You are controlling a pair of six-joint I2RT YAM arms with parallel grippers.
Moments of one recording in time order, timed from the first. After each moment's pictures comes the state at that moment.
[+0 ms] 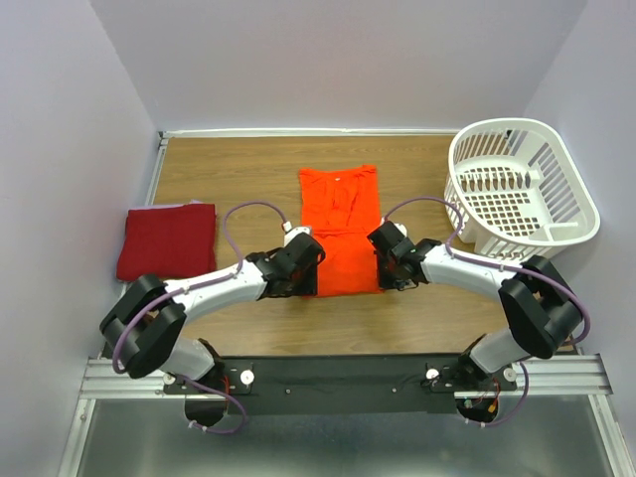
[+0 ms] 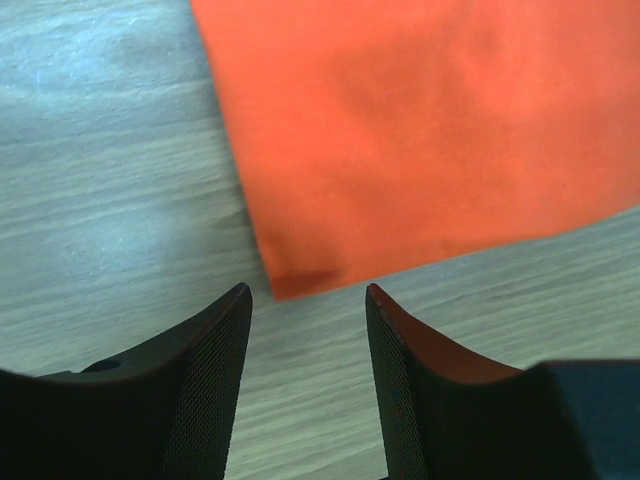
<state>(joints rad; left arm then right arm) -0.84 1.39 0.75 -0.39 -0.17 -0.73 0.71 1.52 0.80 -0.46 0.17 0.59</state>
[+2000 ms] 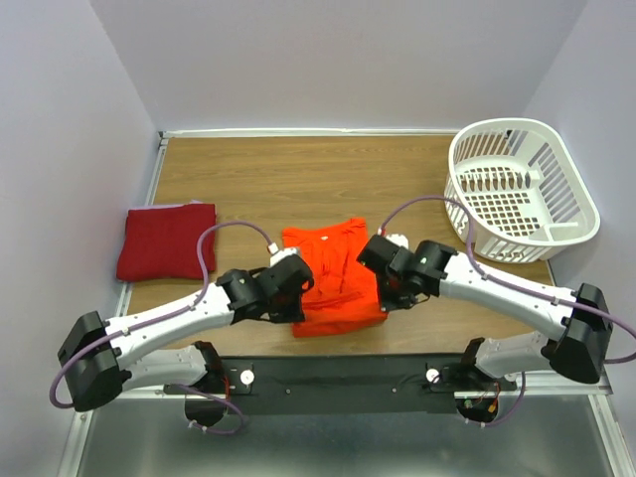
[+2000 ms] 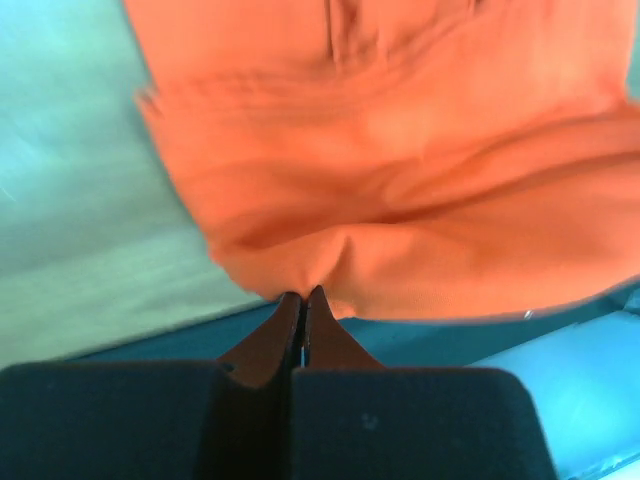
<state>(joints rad) -1.03 1.09 0.73 -0.71 -0.07 -1.01 1.03 1.31 1.03 -1.05 0.18 0.86</state>
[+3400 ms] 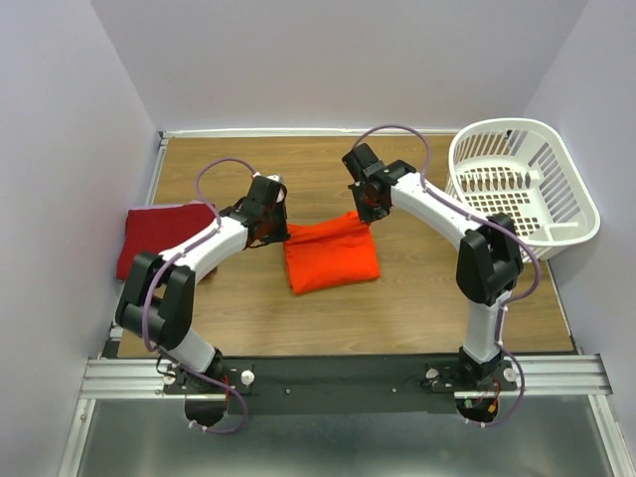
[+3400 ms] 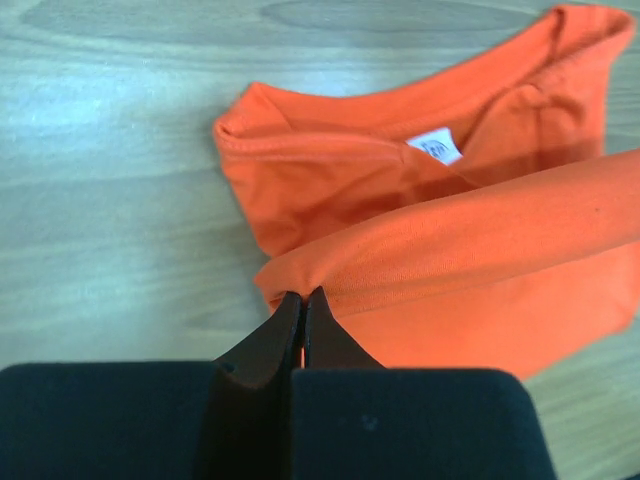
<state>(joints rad) -0.41 1.54 1.00 -0.35 0.03 -0.48 0.61 1.93 1.67 -0.88 0.24 0.28</state>
